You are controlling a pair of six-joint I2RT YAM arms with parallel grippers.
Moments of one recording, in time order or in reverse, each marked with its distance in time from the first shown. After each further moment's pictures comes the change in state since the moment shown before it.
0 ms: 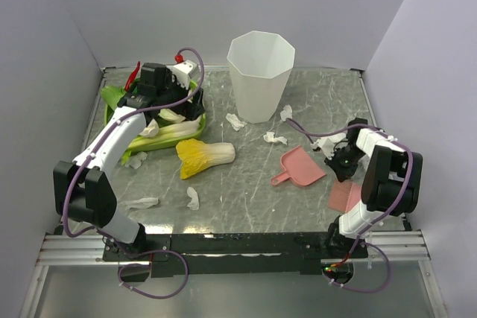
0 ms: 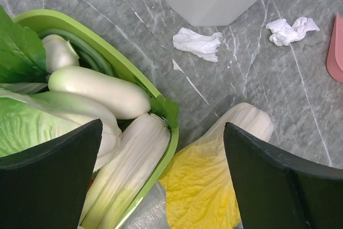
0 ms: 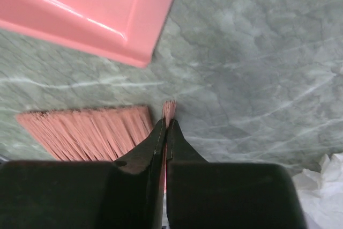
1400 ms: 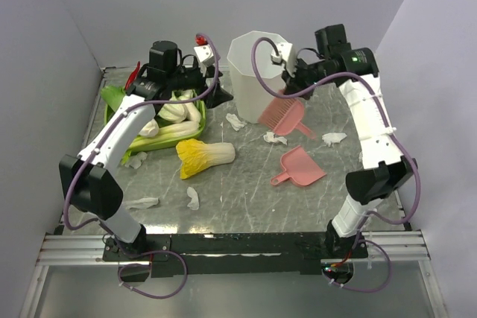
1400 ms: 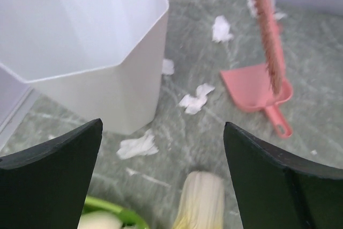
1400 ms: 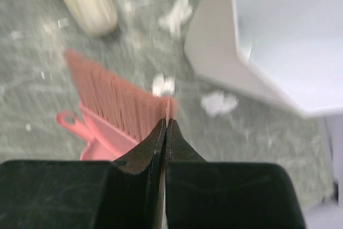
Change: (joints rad) left arm -0.104 0.076 0.243 0.099 0.420 0.114; right arm 0.499 0.099 1.208 -0.446 -0.375 0.317
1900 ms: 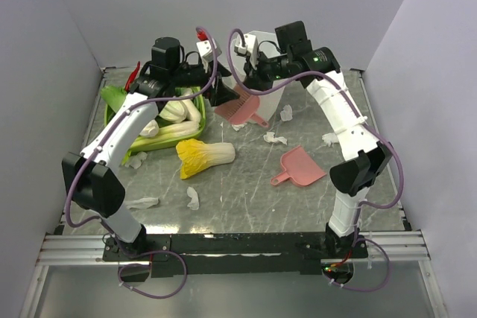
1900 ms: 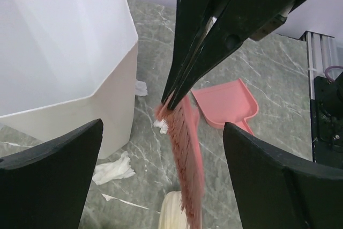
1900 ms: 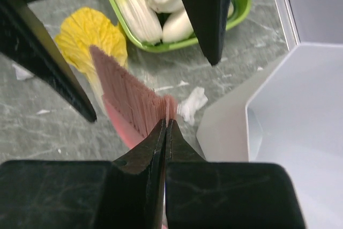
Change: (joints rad) left arm -0.021 0.031 0.037 0.070 0.111 -0.126; right arm 0.200 0.145 0.098 0.261 -0.092 0.217
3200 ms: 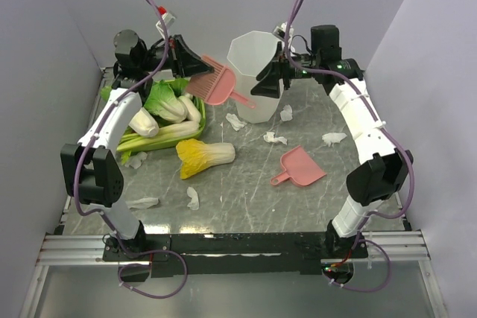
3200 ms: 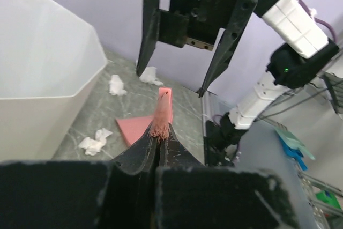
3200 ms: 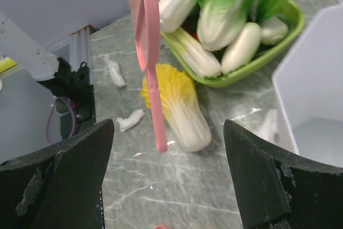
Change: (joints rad) left arm 0.240 0.065 -0.054 0.669 0.378 -0.916; right arm -0.208 -0.146 -0.335 0.377 -0.434 0.543
